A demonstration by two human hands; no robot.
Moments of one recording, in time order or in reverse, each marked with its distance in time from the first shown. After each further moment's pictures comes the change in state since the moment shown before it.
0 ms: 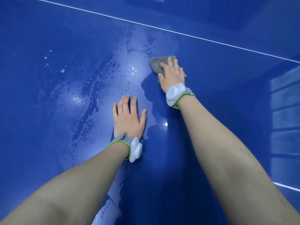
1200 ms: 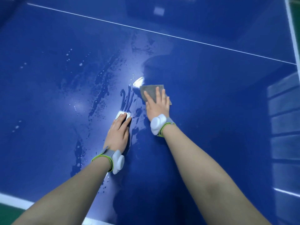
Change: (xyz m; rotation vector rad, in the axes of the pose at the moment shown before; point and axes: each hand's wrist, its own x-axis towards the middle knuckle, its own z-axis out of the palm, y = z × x) left_hand -0.116 -0.061 -0.037 -0.342 -0.177 0.099; right_hand -0.162 -0.036 0.047 0.018 -0.034 -0.028
